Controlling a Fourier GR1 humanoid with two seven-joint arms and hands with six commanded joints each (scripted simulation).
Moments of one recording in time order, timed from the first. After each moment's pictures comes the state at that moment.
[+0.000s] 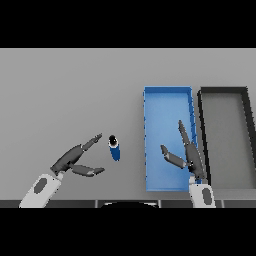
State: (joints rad) left arm -0.03 0.54 -0.48 -1.66 0.14 -0.22 -0.08; right arm 0.15 -0.10 0.14 -1.76 0.18 0.05 -0.05
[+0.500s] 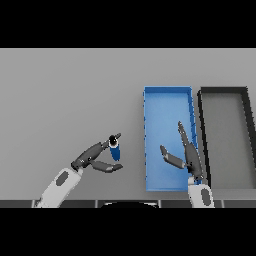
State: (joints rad) left arm -0.15 0.34 -0.56 -1.47 0.07 -0.20 -0.05; right arm 0.16 -0.09 0.15 -1.76 0.20 0.04 -0.05
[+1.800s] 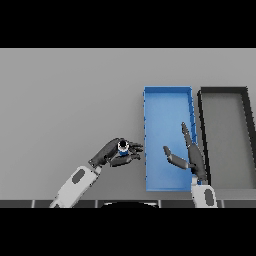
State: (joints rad) left arm -0.21 0.15 -0.59 -1.50 0.12 -0.12 -0.17; right arm 0.17 -0.12 0.12 -1.75 0.19 0.05 -0.06
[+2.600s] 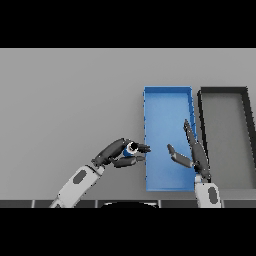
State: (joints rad) left arm -0.24 0.14 -0.60 -1.60 0.07 -0.14 -0.02; right arm 0.15 -0.14 0.09 -1.73 0.11 0.09 -0.11
